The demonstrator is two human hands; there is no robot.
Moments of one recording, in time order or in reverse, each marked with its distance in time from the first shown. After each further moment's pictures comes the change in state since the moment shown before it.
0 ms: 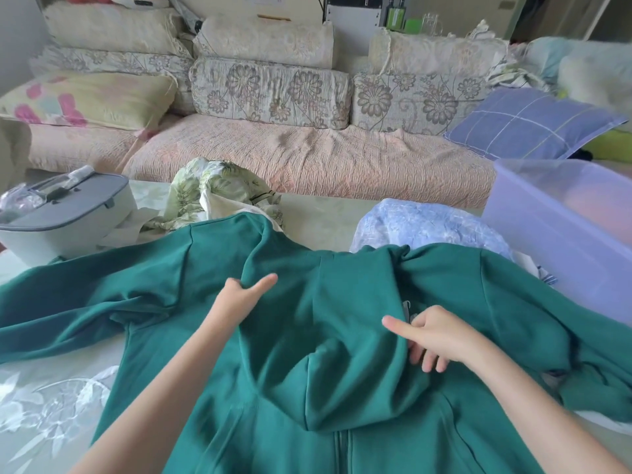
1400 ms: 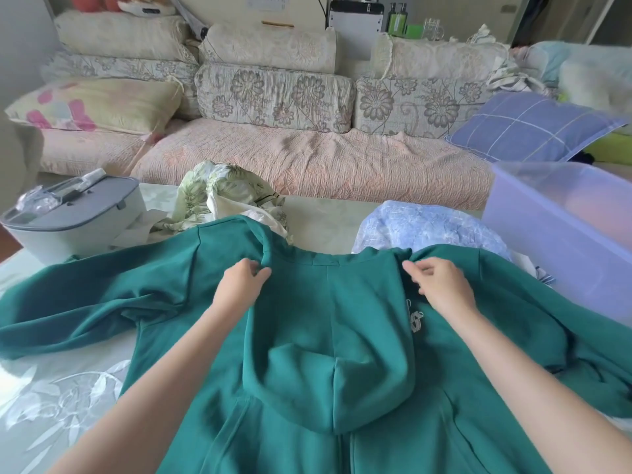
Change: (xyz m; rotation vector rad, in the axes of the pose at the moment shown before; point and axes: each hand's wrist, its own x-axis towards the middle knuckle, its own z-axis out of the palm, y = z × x) left_hand 0.001 0.018 -0.003 0.333 0.126 0.271; right_hand 0.050 -0.005 -0.021 0.092 0.611 -0.131
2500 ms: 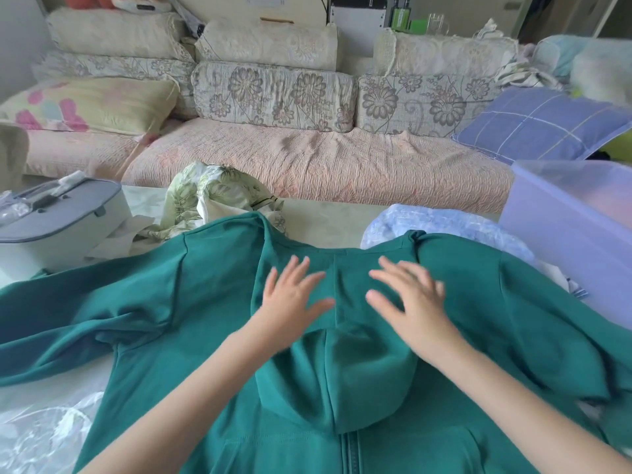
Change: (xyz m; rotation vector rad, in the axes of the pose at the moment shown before) left_hand -0.007 0.037 0.045 0.324 -0.134 0.496; right_hand -0.022 -0.023 0.037 -0.147 0.004 -0.562
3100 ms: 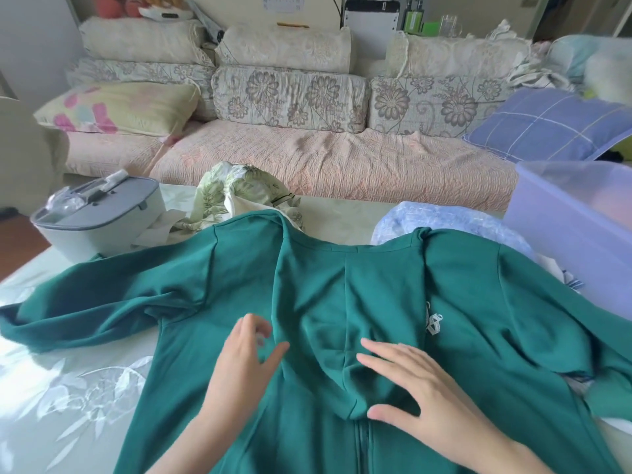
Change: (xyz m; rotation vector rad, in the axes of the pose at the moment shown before) left_hand -0.138 -0.025 0.001 -0.312 0.348 -0.257; right_hand -0.119 -0.020 -0.009 0.122 -0.250 -0.383
